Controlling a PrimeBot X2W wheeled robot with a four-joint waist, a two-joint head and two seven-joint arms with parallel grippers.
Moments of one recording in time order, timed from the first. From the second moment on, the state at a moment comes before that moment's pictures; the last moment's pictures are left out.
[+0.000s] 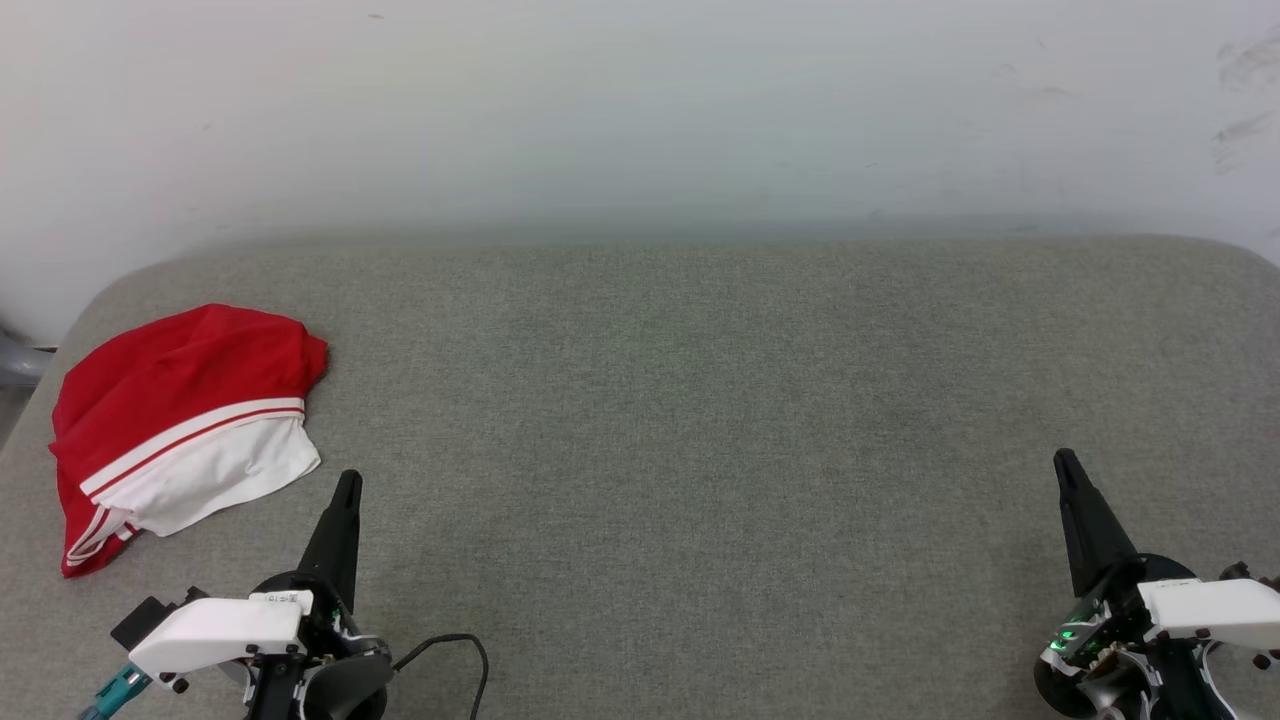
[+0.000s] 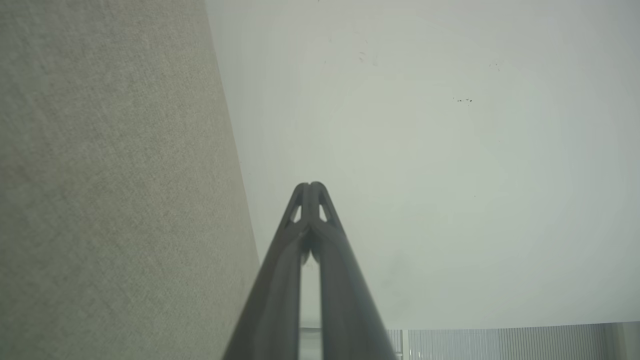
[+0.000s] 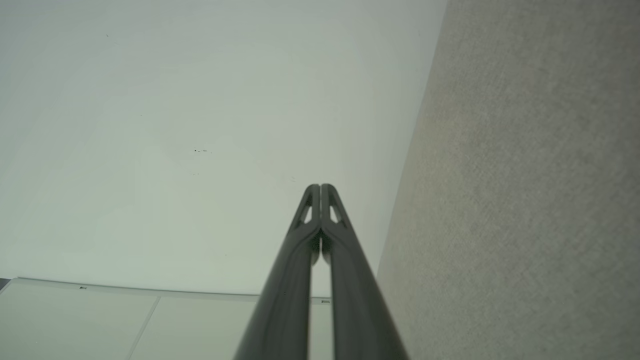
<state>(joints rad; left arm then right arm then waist) -0.11 0.05 0.11 0.25 -1.61 -0.13 0.11 -0.10 -0.05 -0.11 0.24 1.61 0.13 0.11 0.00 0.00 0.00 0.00</state>
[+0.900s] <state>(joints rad) -0.11 0.05 0.11 0.25 -1.61 -0.13 0.11 -0.10 -0.05 -0.11 0.24 1.61 0.13 0.11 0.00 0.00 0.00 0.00</state>
